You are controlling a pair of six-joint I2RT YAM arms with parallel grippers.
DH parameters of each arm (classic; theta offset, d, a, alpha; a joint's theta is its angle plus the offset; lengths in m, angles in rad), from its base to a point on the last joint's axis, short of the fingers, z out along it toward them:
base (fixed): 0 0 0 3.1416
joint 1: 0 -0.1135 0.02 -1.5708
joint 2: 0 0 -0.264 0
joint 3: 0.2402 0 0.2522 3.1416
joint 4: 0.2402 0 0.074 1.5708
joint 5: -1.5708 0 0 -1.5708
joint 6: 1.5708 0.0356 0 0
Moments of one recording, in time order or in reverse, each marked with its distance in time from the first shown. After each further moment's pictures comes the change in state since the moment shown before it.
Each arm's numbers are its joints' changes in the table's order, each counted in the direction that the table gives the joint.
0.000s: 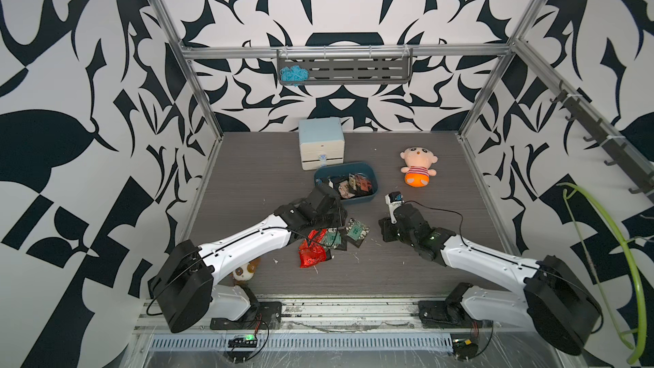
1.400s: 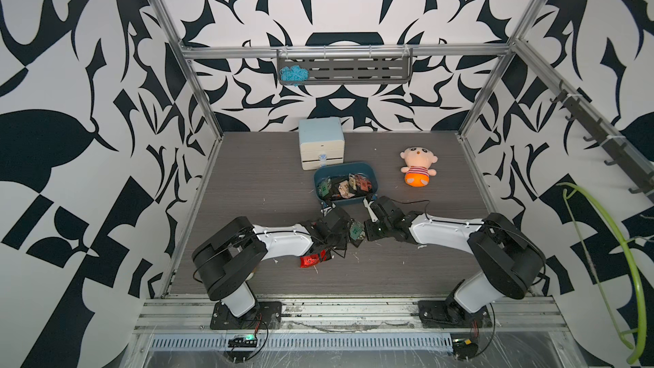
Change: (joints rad) left arm 0.079 -0.294 -0.127 -0.314 0.054 -0.244; right arm -0.025 -0.372 0.222 0.083 0.128 -0.032
